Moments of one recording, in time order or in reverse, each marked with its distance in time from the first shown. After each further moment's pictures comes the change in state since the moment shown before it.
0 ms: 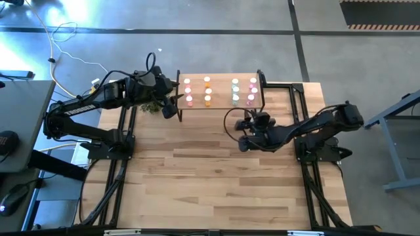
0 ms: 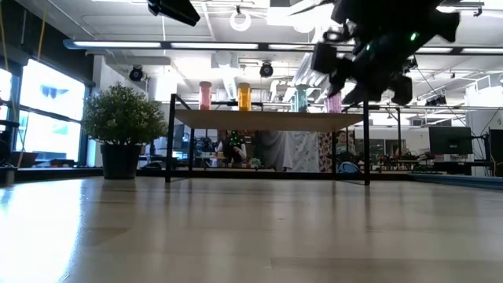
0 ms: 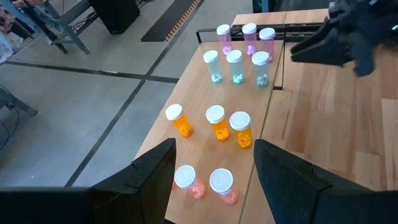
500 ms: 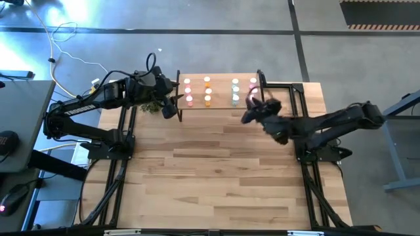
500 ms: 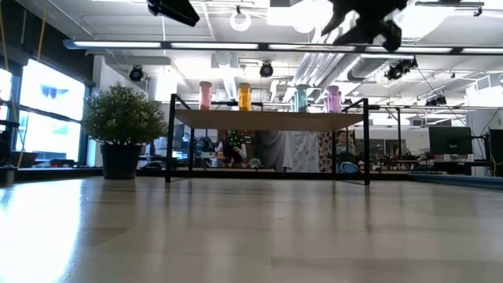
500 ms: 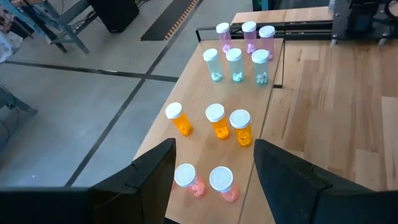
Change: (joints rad) left arm 0.000 0.000 0.000 -0.006 0.001 0.004; right arm 0.010 -0.324 0.000 0.404 -0.094 -0.629
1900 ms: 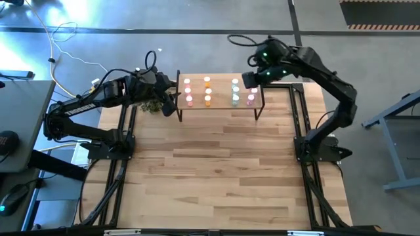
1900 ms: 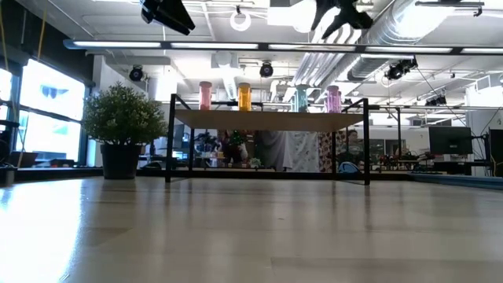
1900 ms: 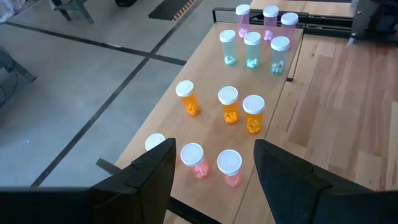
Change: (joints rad) left arm 0.049 0.000 0.000 -0.056 0.001 -0.110; right arm -0.661 0.360 1.108 -1.276 -1.246 -0.158
